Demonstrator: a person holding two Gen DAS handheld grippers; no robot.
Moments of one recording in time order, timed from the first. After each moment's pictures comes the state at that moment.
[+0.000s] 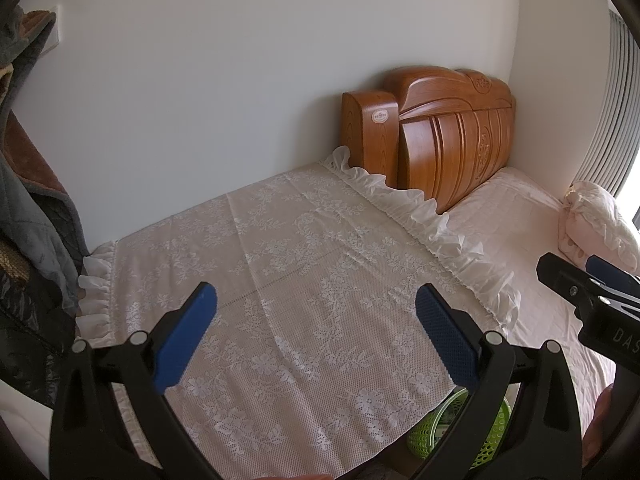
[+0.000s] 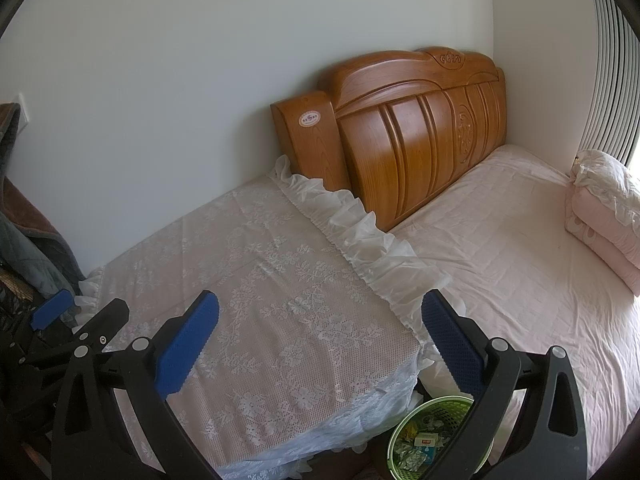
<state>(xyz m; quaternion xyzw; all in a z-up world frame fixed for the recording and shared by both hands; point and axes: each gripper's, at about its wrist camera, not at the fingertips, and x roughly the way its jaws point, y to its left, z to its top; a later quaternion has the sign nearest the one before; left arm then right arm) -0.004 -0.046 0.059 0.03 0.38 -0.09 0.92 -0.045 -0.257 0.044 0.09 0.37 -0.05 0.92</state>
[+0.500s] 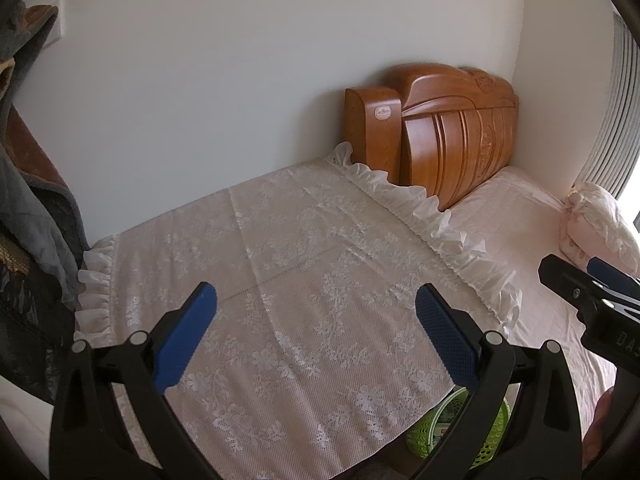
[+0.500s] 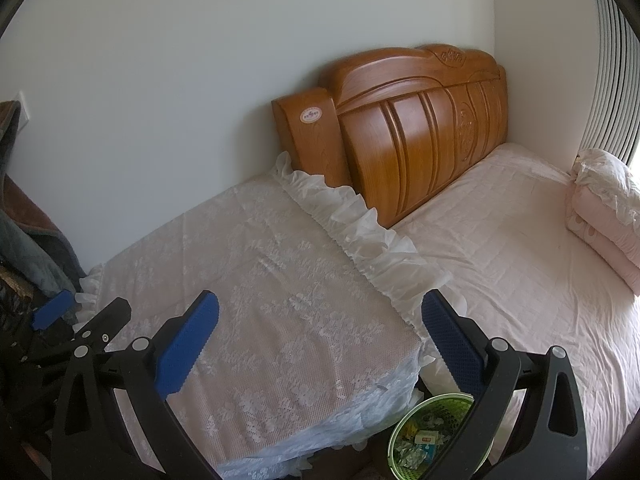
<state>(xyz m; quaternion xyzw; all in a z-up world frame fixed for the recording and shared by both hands) -0.008 -0.045 0.056 0.03 0.38 -0.09 0.92 -0.048 -0.256 0.042 0.09 0.37 -0.05 0.92</state>
